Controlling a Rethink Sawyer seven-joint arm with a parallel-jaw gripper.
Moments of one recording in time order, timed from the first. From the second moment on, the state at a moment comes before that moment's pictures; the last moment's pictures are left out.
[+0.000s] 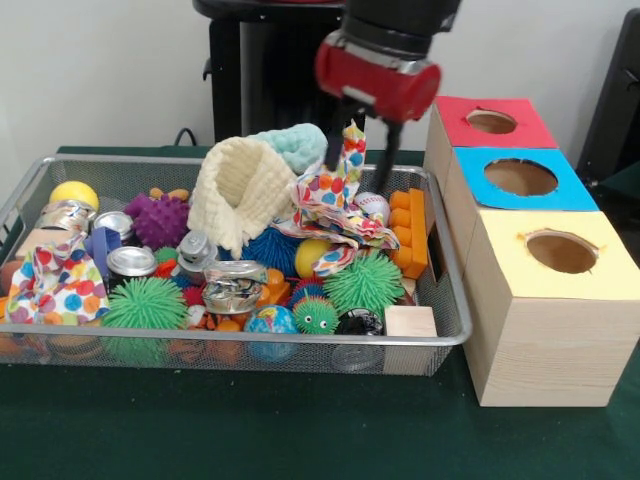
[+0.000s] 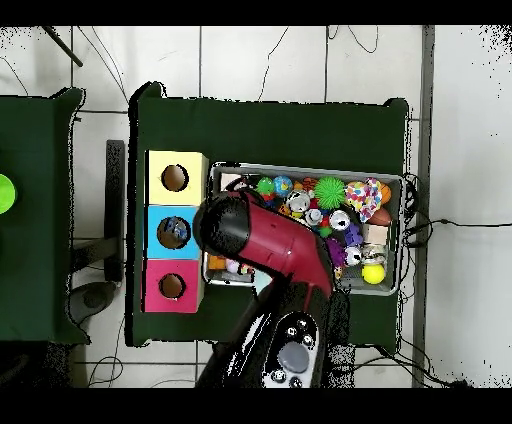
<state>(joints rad) 0.08 -0.60 -0.39 1.62 0.32 0.42 2.10</state>
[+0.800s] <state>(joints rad) 0.06 -0.47 -0.36 1.66 0.16 0.27 2.10</state>
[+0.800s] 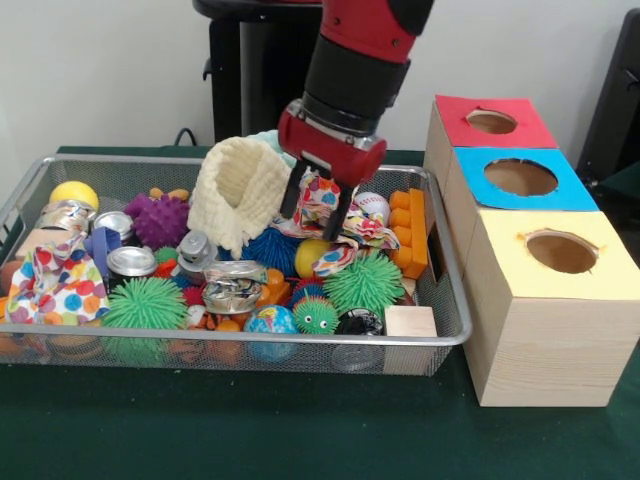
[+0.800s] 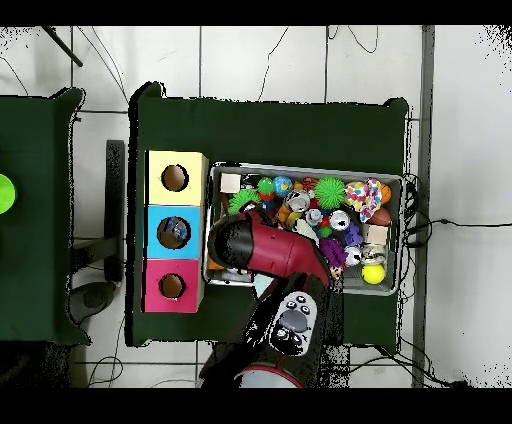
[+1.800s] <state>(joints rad) 0.16 -0.32 -0.49 1.59 0.15 0.55 2.10</state>
